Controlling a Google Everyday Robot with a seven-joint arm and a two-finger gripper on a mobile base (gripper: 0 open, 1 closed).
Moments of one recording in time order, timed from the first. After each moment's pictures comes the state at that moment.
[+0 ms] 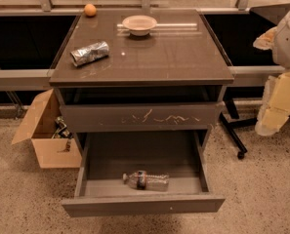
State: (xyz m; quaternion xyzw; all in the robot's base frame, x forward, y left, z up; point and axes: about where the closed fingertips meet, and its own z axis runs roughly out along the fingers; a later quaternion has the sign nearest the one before) arm 0.438 -0.216 0.979 -0.60 0.78 -0.04 0.16
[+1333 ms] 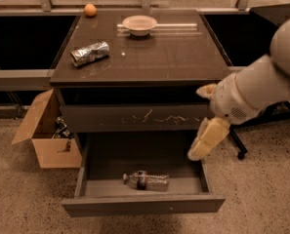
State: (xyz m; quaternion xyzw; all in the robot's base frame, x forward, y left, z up) arm 0.474 -0.131 0.846 -0.59 0.76 0.14 0.25
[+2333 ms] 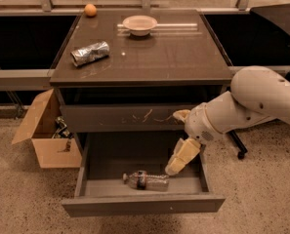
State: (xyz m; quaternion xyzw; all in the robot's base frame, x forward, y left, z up) arm 0.484 -0.083 0.751 -0.58 0.74 0.23 0.26
